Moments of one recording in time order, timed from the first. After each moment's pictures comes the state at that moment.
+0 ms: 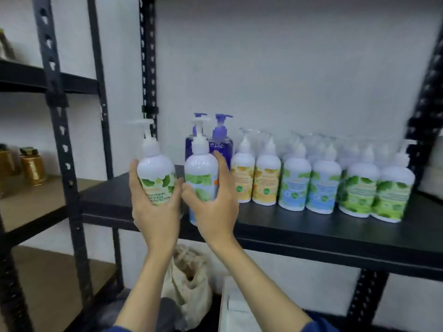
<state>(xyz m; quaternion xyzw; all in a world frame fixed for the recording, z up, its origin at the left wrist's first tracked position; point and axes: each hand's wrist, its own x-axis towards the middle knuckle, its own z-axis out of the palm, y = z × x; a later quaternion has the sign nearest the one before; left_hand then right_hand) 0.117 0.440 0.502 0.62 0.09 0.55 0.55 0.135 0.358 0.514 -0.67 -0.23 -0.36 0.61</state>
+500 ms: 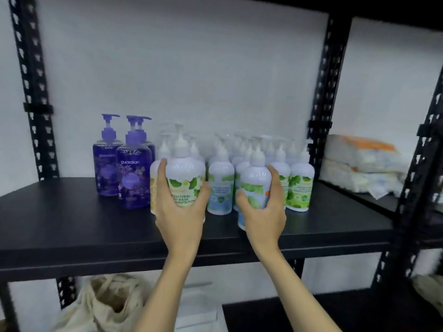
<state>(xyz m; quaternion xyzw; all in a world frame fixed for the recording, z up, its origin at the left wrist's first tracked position) 0.169 0.290 0.516 0.65 -0.05 0.44 0.61 0.167 0.165 0.508 -0.69 0.01 -0.48 0.55</state>
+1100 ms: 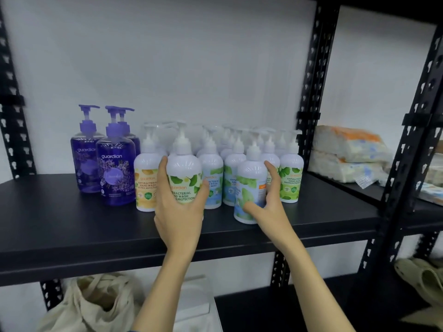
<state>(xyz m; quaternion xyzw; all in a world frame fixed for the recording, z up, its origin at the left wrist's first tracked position) 0.177 0.271 0.507 0.69 -0.04 0.40 0.60 0.158 0.114 0.506 -0.73 -0.15 -0.27 0.61</state>
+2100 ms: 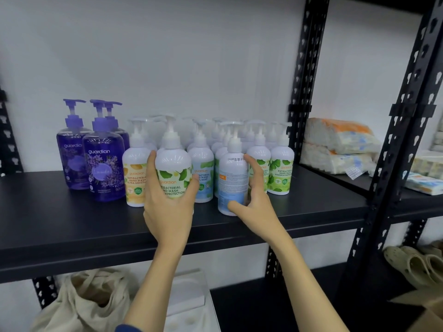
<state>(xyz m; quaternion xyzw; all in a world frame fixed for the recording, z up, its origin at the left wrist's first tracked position) 0.176 0.270 0.505 0.70 -0.04 0.42 0.58 0.160 0.116 0.503 -0.76 -0.19 -0.28 0.55</state>
